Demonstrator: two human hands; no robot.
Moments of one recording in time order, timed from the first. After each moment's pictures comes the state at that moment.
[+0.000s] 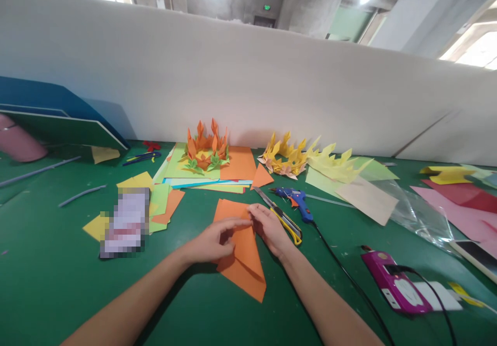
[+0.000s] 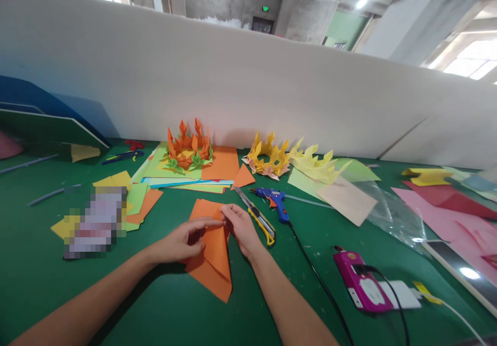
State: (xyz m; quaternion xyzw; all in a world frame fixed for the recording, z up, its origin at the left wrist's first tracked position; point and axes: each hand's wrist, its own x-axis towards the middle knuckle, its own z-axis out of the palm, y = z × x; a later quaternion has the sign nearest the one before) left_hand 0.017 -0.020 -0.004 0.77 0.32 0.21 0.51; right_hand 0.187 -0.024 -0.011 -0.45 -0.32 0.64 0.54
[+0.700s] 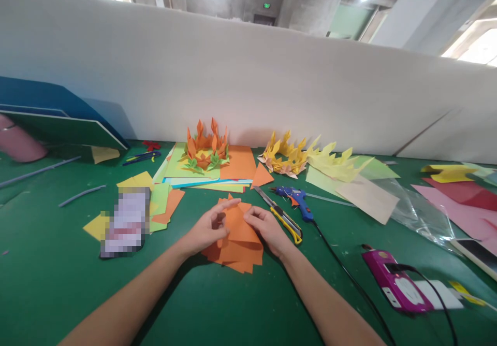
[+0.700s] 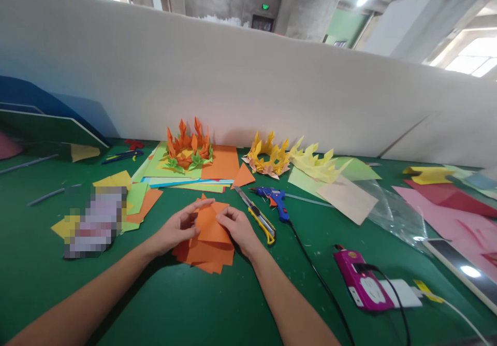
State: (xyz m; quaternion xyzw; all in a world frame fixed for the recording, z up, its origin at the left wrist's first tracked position) left_hand 0.011 -0.014 0.003 0.64 0.35 0.32 0.61; right_hand 0.189 -0.029 -0.013 -0.46 -0.41 0.62 0.48
